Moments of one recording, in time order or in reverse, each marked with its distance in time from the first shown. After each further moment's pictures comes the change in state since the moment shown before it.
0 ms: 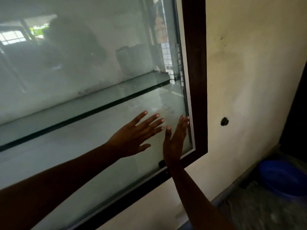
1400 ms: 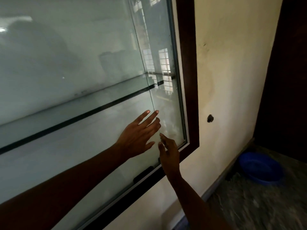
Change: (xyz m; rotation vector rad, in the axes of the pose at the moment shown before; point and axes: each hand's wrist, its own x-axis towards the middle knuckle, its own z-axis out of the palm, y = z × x) left_hand -0.006 0.009 -0.015 -0.120 0.039 -0.072; right_hand -0.066 -0.015 -0.021 0.139 -0.204 0.168
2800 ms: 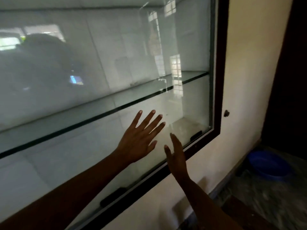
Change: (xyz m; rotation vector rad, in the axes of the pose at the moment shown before) left_hand -0.191 -0.033 -0.073 -0.160 0.107 -0.183; right_hand -0.131 -0.048 0.086 -0.134 -0.034 -0.109
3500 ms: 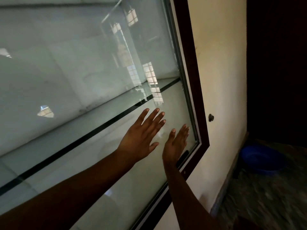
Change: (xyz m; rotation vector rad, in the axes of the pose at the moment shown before) left_hand 0.160 0.008 0.081 0.242 -0.205 0.205; right_hand 0.178 0.077 -0.002 -0.075 0.616 0.225
